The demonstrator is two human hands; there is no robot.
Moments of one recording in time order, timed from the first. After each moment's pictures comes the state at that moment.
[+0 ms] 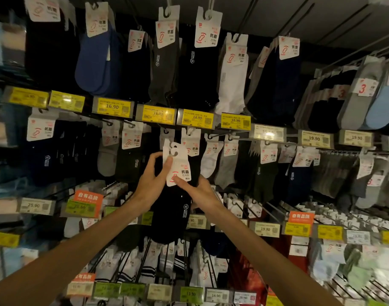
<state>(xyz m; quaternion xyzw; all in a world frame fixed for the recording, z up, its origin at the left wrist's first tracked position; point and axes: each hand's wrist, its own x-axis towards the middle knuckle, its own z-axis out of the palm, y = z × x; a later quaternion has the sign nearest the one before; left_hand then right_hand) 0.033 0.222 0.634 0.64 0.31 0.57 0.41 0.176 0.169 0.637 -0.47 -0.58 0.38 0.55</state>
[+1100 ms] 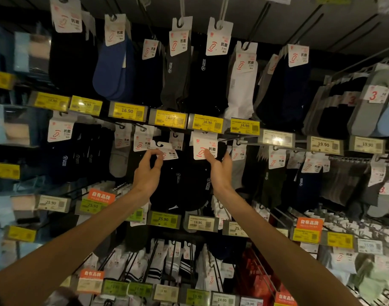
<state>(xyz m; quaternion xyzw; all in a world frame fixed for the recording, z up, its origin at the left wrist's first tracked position) 0.002 0.234 0.654 0.61 0.37 0.60 0.35 0.183 0.198 0.682 -0.42 -0.46 0.29 0.73</state>
